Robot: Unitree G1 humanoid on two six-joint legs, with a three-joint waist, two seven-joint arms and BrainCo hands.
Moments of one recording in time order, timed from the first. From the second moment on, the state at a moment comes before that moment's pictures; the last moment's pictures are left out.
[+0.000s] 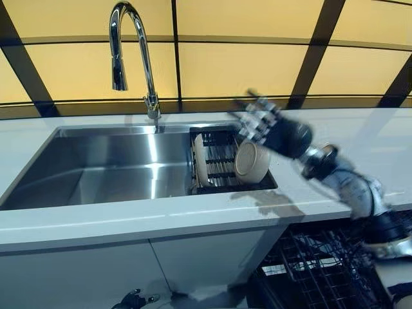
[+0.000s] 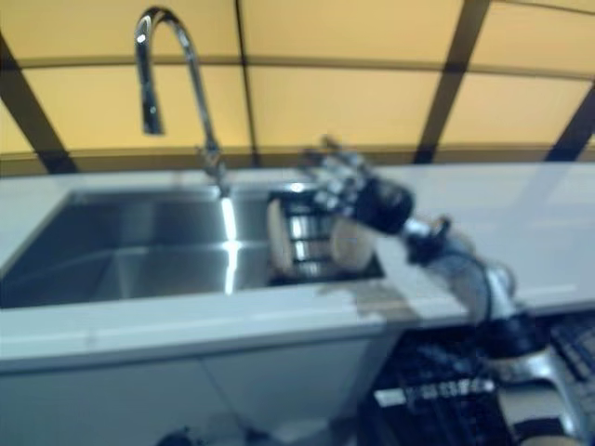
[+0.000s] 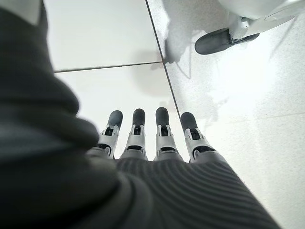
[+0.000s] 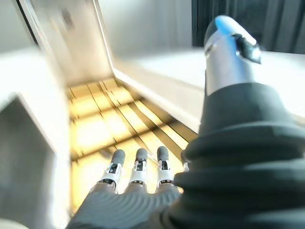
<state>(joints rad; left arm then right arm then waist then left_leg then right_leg) -0.01 0.28 -0.30 1.28 -0.18 -0.09 0.06 -0.65 -0.80 0.11 0.09 1.44 0.33 0.50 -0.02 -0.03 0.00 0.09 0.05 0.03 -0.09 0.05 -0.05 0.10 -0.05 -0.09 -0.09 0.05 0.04</state>
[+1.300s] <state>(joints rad) 0.03 0.28 -0.30 1.28 -0.19 -0.05 0.06 -1.15 -0.91 0.53 0.73 0.69 0.38 0.18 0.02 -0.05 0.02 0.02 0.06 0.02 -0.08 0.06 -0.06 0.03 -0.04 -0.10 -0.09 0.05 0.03</state>
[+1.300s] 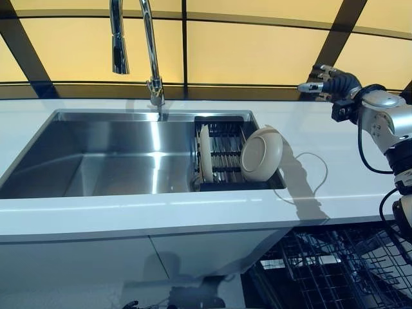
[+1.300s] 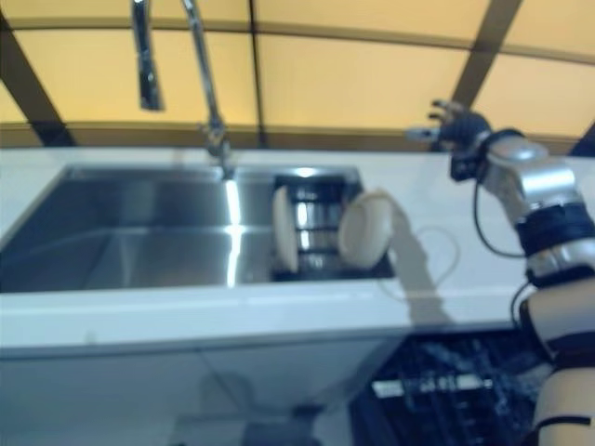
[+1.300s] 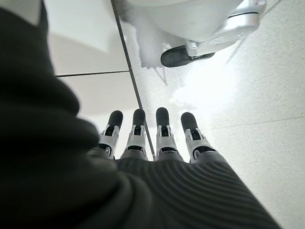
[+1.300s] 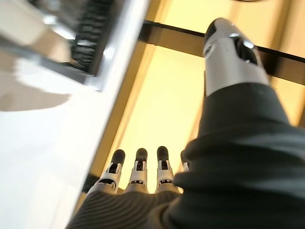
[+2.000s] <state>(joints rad) 0.02 0.29 -0.30 1.27 -0.19 -0.06 0.06 -1.18 -0.90 0.56 0.79 0.61 0.48 0.30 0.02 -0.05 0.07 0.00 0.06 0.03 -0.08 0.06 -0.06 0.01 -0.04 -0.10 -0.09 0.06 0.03</state>
